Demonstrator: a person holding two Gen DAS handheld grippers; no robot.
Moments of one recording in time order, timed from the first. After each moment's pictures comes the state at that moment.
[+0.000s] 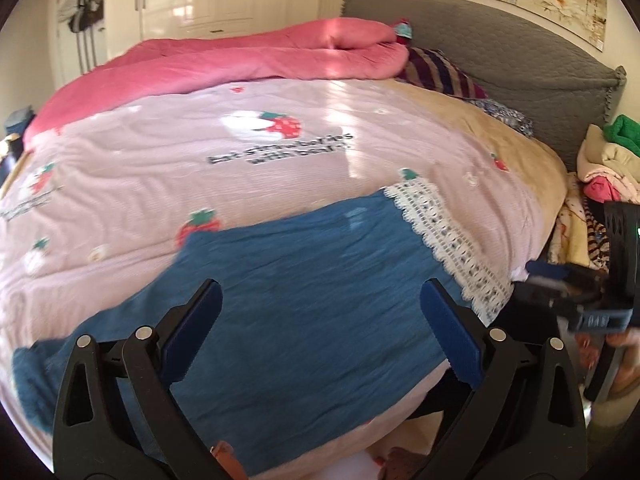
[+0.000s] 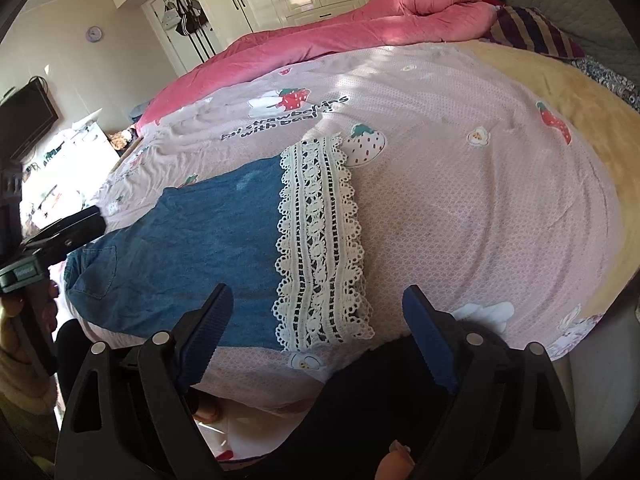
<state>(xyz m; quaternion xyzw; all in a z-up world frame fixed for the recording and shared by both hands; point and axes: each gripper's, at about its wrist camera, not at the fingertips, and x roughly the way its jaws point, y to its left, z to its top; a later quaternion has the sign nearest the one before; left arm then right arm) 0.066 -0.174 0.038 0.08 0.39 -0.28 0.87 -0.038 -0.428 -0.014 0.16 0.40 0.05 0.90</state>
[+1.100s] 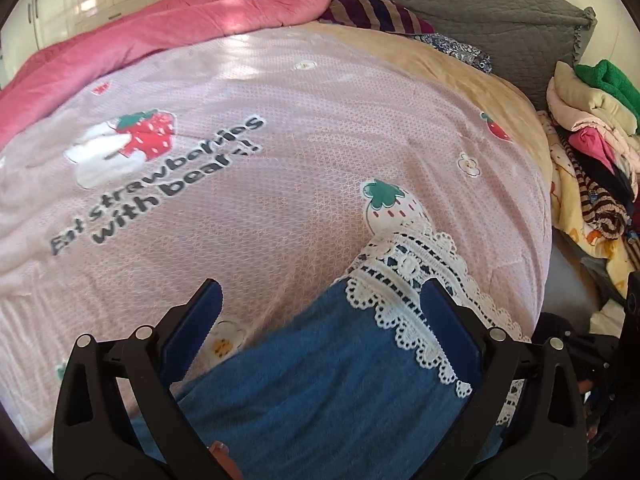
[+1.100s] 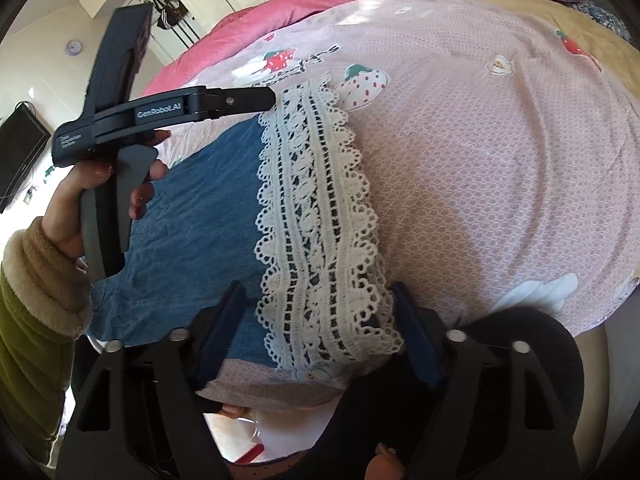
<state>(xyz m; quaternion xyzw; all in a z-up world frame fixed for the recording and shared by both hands) 0.195 -0.319 -0.024 0.15 0.44 -0.41 0.78 -0.010 -0.424 -0.059 0.21 0.44 0.06 0.87</state>
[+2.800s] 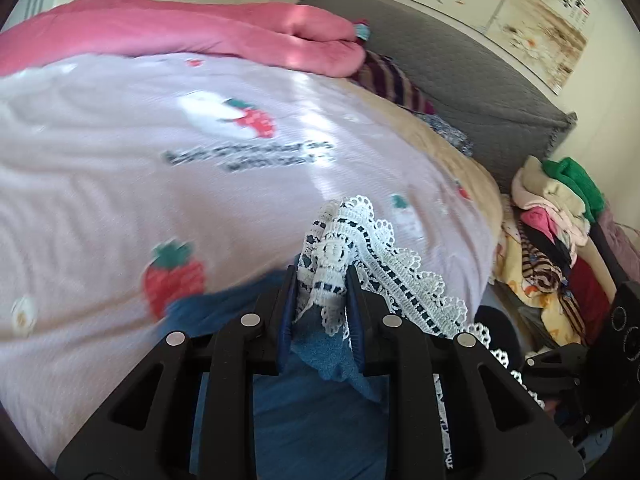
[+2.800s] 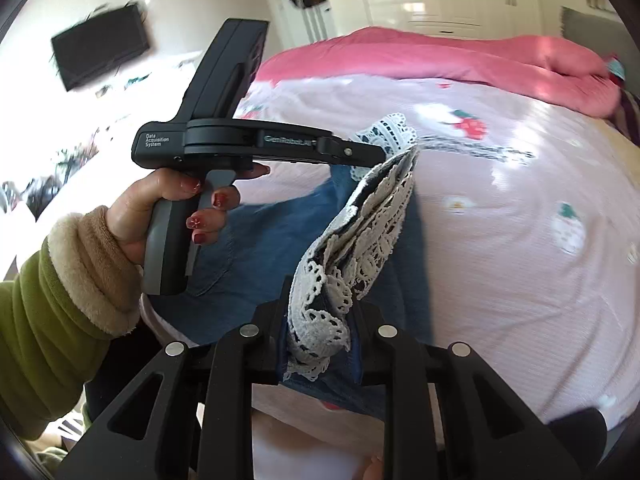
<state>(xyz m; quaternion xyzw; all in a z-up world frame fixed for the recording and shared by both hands) 0.183 -0.111 0.003 -0.04 0.41 -0.42 0.80 0.020 -0.232 0.009 0.02 0.38 0.21 0.90</state>
